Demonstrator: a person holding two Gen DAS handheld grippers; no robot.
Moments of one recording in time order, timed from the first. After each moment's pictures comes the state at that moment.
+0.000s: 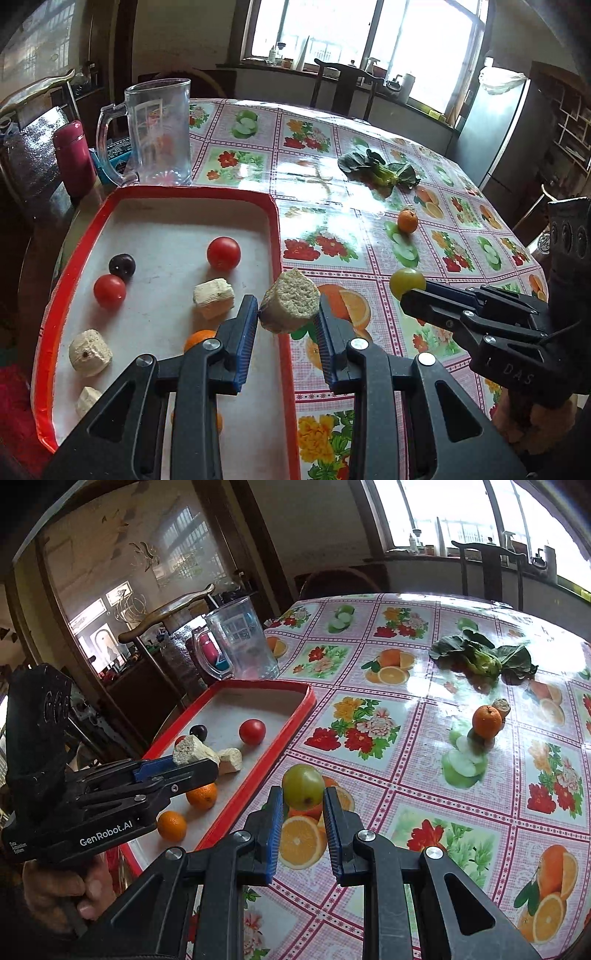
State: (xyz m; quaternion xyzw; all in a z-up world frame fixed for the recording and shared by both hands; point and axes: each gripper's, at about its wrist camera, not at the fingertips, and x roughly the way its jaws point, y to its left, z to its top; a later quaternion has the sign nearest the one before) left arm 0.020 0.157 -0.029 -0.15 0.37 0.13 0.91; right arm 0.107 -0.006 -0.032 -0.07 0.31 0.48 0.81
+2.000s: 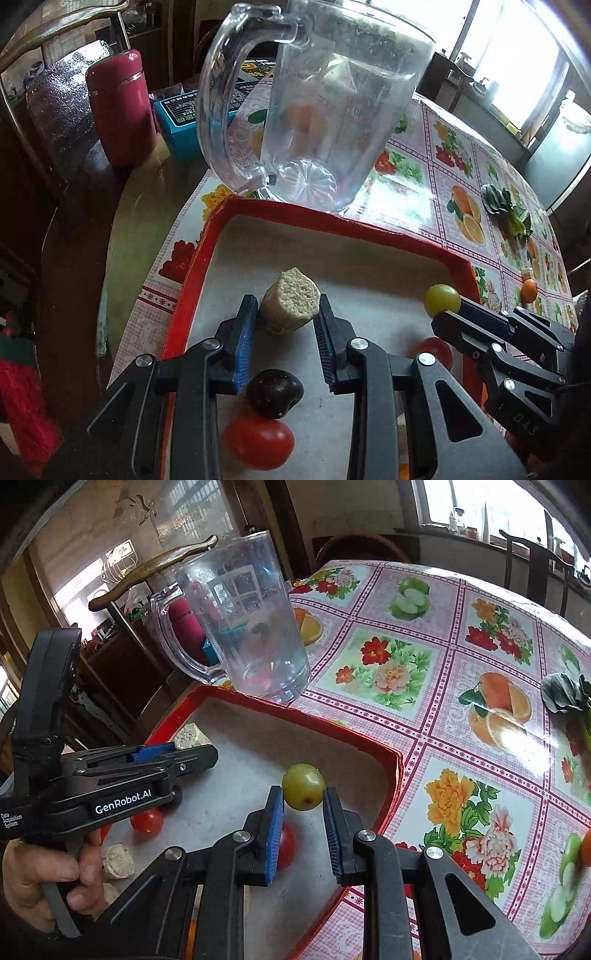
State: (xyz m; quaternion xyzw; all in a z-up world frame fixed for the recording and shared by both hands) left arm 0.074 0.327 -0.078 -0.22 0.45 0.21 0.84; right arm 0.166 0.176 -0.053 -0.15 0.36 0.48 0.79
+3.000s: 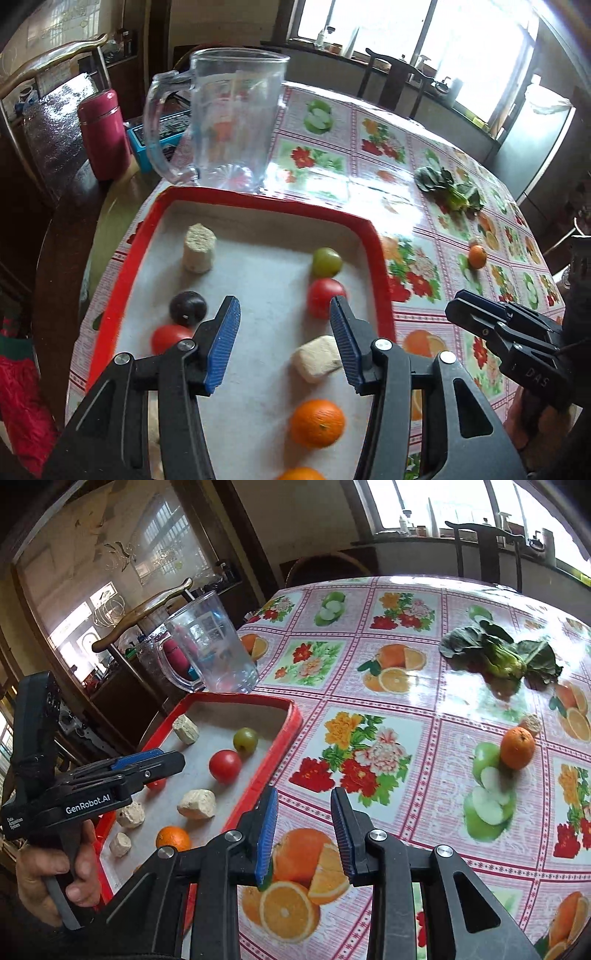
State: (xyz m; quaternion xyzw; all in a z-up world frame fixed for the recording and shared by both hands) left arm 0.050 0.244 -0.042 -0.19 0.41 0.18 0.87; right arm 0.161 0.042 -0.038 -0.06 0.35 0.45 0.82
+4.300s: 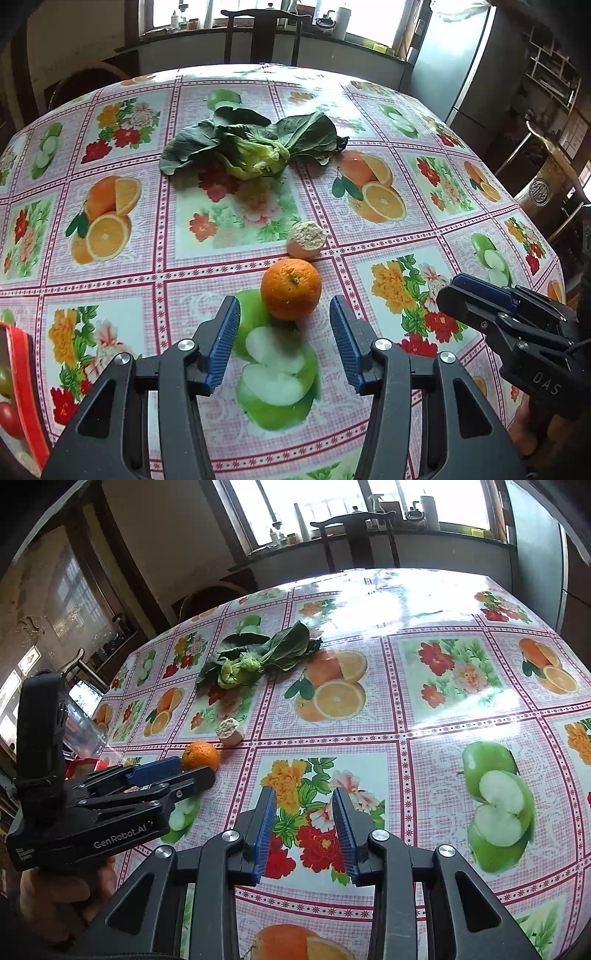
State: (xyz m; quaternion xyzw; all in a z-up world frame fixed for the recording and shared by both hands) left arm 0.261 0.048 -0.077 -0.09 0.46 0.01 0.88; right arm 0.302 -0.148 -0.047 0.01 0.37 0.31 0.88
